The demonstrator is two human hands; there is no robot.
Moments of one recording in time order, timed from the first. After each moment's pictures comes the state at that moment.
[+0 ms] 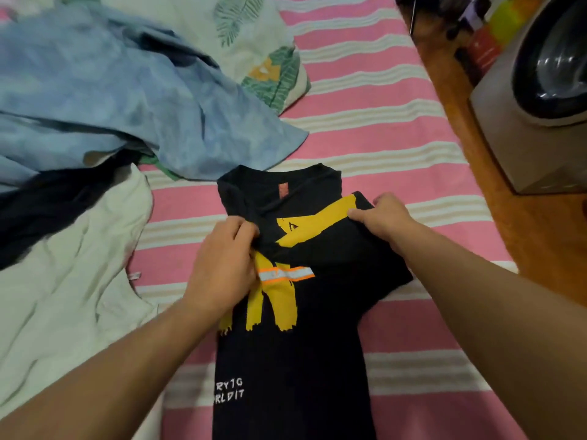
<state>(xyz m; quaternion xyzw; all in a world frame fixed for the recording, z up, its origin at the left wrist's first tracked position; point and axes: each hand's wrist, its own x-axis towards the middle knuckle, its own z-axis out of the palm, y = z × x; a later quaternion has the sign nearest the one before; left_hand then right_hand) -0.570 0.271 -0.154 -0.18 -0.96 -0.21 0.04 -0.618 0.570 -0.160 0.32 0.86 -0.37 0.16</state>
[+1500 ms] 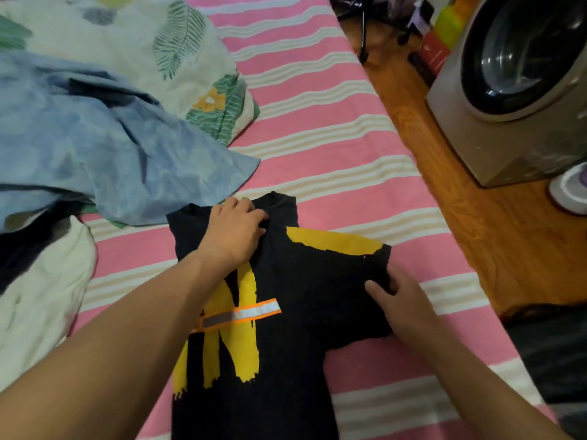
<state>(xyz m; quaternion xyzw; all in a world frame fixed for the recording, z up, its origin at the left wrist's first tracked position) -0.695 0.376 -0.162 -0.27 -0.96 0.00 -0.10 -0.492 0.621 -0.171 0.28 0.80 -0.52 0.06</state>
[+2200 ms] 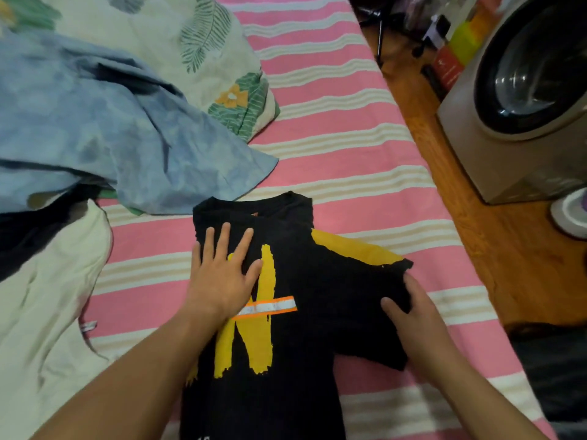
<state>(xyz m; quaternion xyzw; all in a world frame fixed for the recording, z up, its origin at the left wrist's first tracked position) -0.622 0.316 -0.202 -0.11 -0.98 -0.05 -0.13 -0.479 0.600 -0.147 0.29 0.79 -0.53 0.03</state>
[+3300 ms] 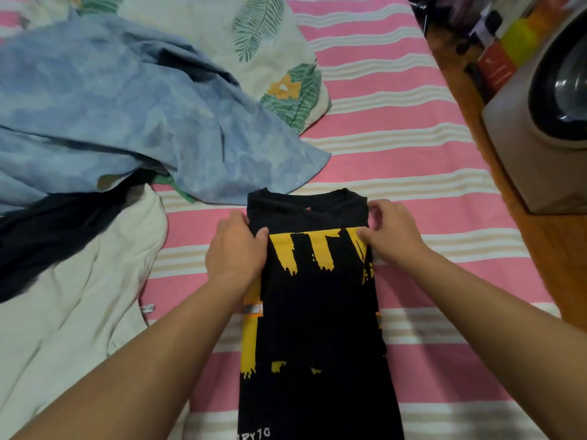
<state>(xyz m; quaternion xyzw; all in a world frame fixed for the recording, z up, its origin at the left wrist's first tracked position) -0.661 0.273 -0.162 0.13 -0.94 -0.30 -0.10 -0.651 0.541 -0.163 0.15 0.94 -0.28 0.09</state>
